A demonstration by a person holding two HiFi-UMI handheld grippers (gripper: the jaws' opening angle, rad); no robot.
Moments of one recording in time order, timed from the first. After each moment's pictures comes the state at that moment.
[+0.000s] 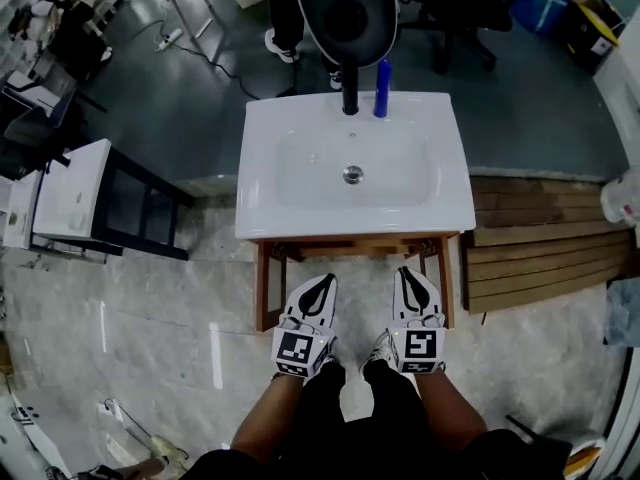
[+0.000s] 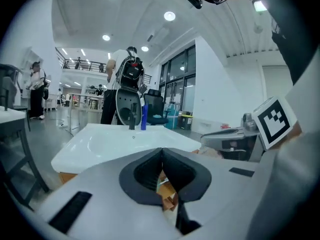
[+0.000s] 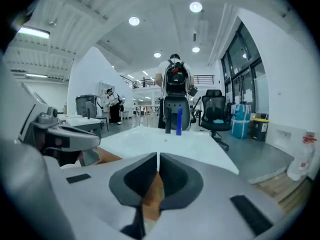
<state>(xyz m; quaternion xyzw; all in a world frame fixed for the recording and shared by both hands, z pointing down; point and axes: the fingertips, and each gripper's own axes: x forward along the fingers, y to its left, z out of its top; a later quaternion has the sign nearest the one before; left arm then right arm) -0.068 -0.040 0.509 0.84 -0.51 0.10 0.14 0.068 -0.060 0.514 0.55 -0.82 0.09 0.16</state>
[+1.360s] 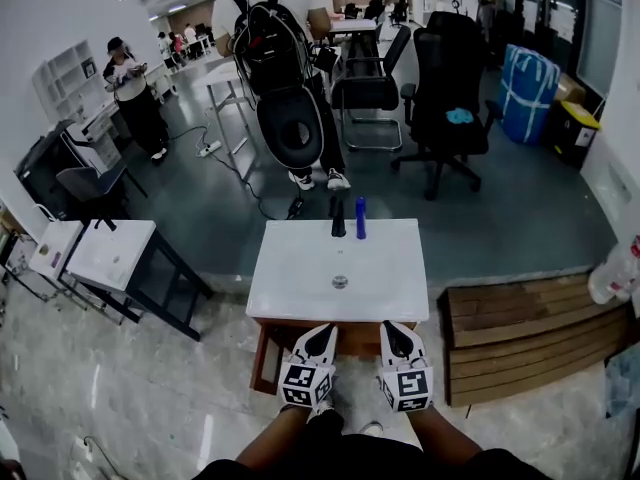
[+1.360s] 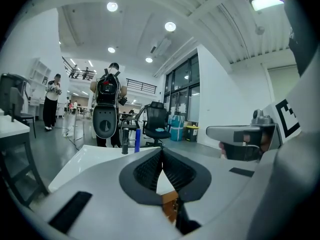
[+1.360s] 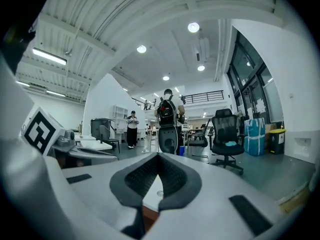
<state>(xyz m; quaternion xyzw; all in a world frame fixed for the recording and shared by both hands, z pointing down) 0.008 -0.063 0.386 0.83 -0.55 0.05 0.11 0.122 -0.070 0.355 0.49 -0.87 0.03 0.05</state>
